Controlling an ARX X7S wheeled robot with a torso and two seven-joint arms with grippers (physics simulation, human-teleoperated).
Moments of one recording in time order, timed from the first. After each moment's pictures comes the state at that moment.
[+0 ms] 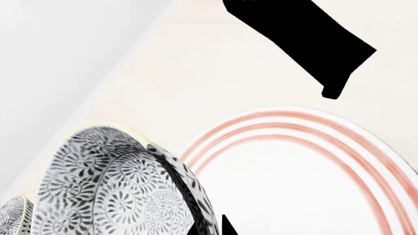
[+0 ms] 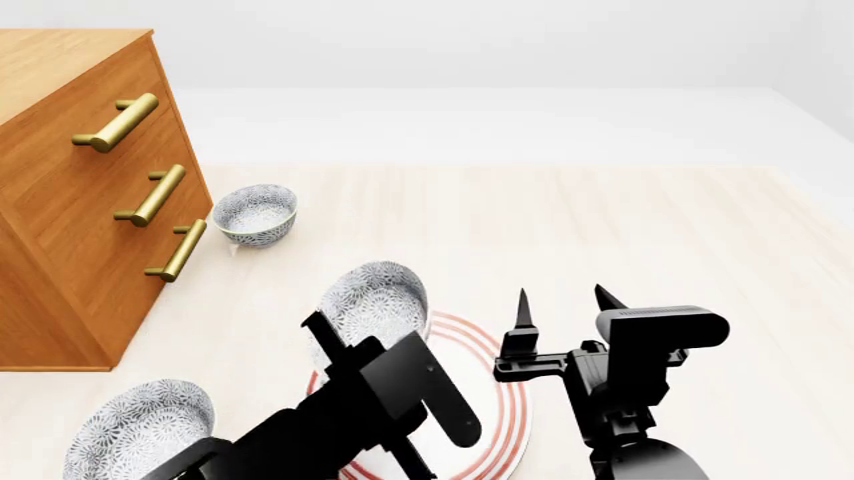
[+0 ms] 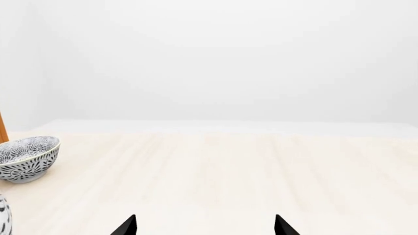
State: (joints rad) left arm -0.66 -0.38 0.80 0.65 -0.23 -1.36 0.04; right arm 0.18 0.24 -0.16 -0.37 0.31 0.46 0.19
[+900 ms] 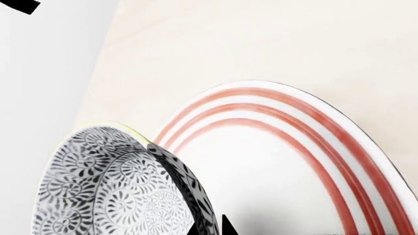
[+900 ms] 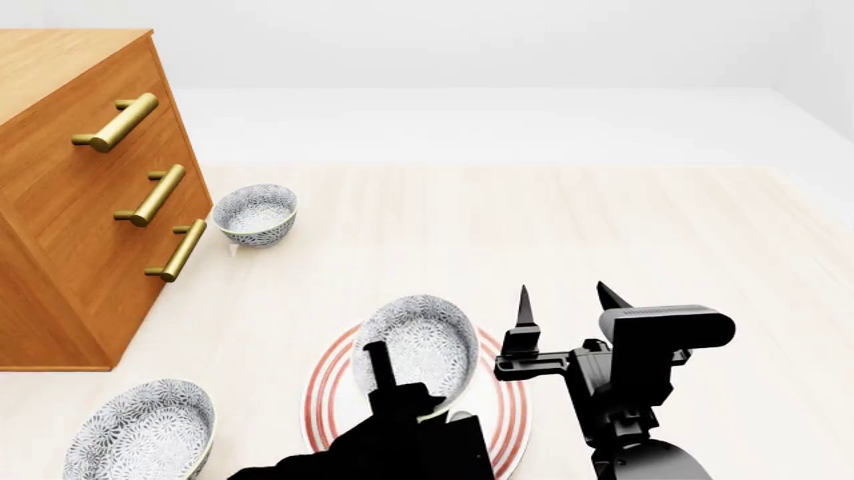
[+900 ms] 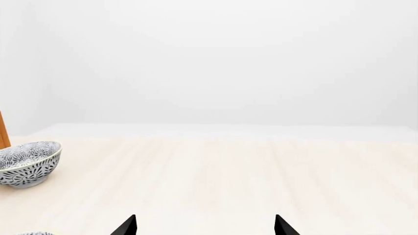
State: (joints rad) left arm -0.77 -0.43 1.25 0.49 -0.08 -1.13 0.06; right arm 0.18 0.25 -0.17 -0.39 0.33 0.46 0.21
